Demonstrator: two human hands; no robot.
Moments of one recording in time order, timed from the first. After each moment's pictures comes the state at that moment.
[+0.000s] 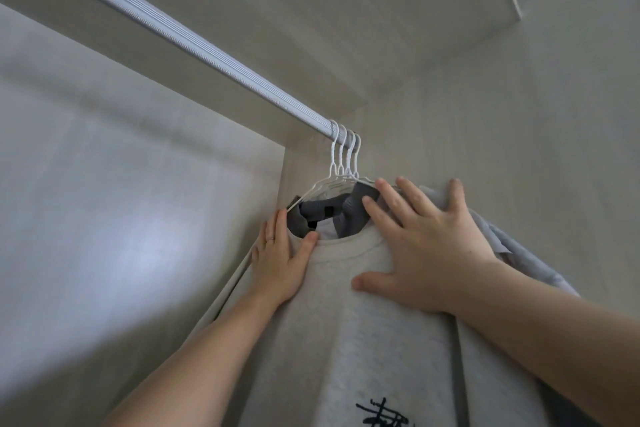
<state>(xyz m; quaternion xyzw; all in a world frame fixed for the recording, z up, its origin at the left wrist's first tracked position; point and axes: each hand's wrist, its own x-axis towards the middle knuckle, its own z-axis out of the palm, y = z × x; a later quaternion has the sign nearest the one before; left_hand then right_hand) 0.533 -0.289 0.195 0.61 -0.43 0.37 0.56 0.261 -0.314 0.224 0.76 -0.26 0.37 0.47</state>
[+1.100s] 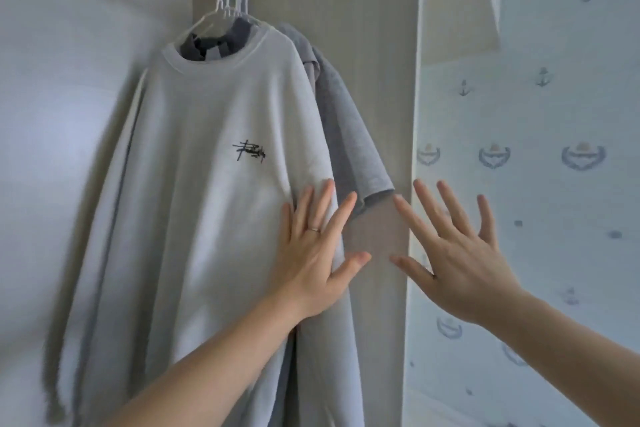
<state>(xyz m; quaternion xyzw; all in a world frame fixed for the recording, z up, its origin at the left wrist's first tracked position) 0.178 -0.194 -0.086 0.59 -0.64 0.32 0.37 -0.043 -0.279 -0.062 0.86 -0.32 0.32 0.24</state>
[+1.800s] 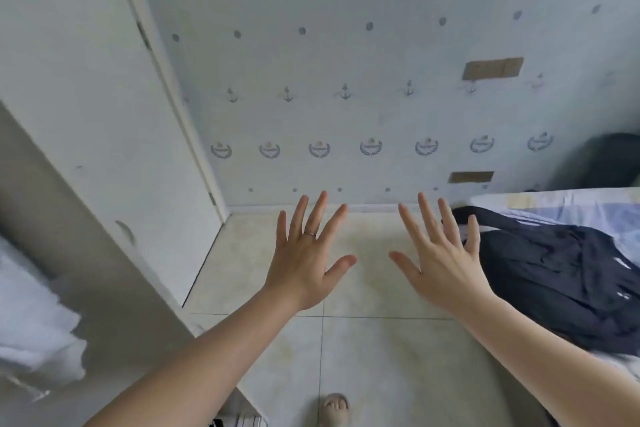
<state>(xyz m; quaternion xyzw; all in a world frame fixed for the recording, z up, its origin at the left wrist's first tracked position) -0.163 -0.292 -0.365 0.54 -0.83 0.05 0.15 -0.411 -0.268 -0.361 0.74 -0.66 0.12 0.05</state>
